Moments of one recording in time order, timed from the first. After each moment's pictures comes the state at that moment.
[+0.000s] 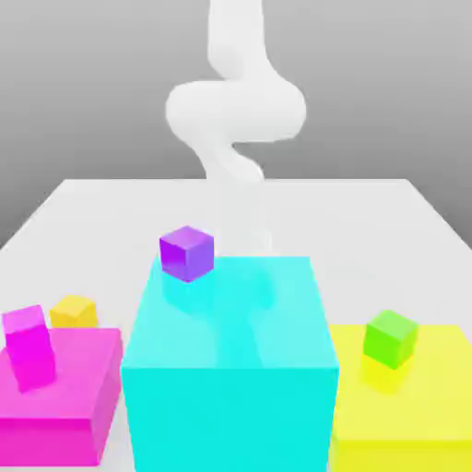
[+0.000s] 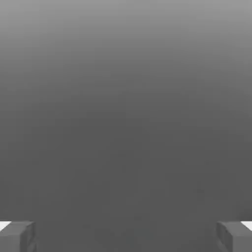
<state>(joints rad) -0.08 -0.73 -0.01 -2.36 0.00 2.35 0.90</state>
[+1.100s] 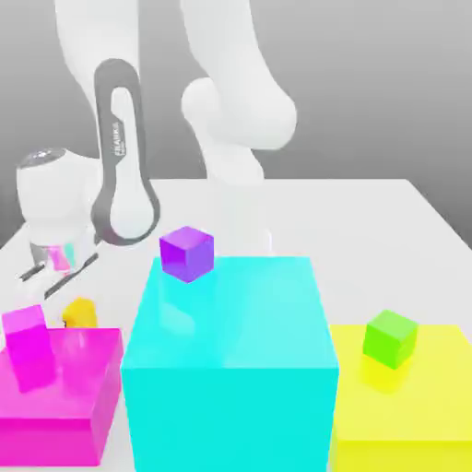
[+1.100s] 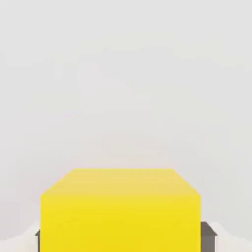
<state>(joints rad) -0.84 0.25 -0.05 -2.82 0.16 3.07 1.66</state>
